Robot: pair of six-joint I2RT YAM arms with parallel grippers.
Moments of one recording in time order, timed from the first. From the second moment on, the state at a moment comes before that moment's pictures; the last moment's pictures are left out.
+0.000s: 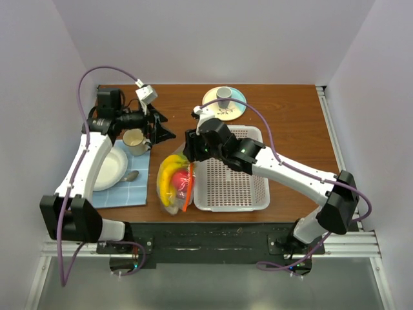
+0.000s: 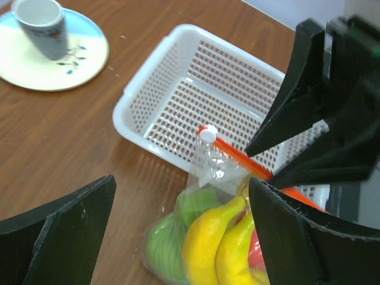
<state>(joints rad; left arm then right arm) -0.06 1.34 1.26 -0.50 1.03 0.28 0.97 1.54 1.38 -0.39 0.16 0.49</state>
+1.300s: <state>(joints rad) 0.10 1.70 1.51 -1.26 1.46 1.24 0.97 1.71 1.67 -0.46 -0.20 0.25</state>
